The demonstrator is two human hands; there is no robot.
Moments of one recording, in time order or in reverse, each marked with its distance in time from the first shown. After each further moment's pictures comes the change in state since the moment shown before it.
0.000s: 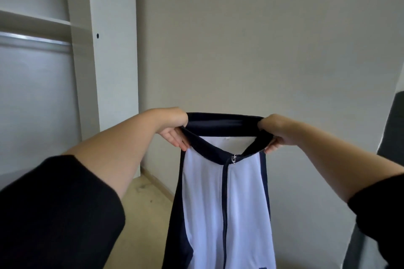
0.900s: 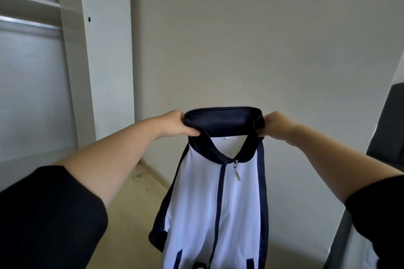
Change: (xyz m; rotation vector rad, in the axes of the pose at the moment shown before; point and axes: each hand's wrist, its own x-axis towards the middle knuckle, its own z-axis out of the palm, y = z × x) left_hand 0.027 -0.038 0.030 0.060 0.092 0.446; right_hand 0.012 0.041 0.001 -0.156 0.144 -0.239
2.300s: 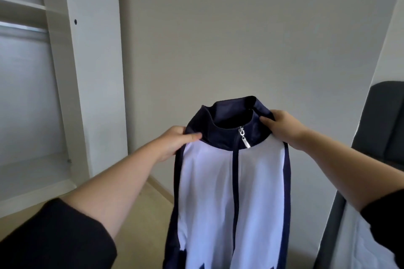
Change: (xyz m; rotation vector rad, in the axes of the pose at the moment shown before) left_hand 0.006 -0.009 0.058 -0.558 0.014 -0.007; right_hand -0.019 0.025 -0.025 0.111 0.128 -0.080
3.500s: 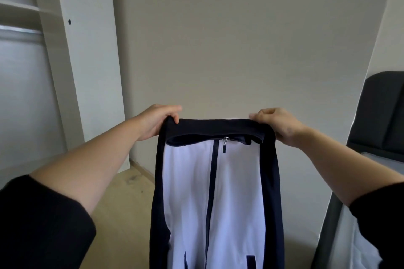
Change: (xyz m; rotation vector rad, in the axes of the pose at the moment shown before) left_hand -0.010 0.045 -0.041 0.100 0.028 -0.033; right_hand -0.004 0.009 0.004 0.424 -0.143 0.076
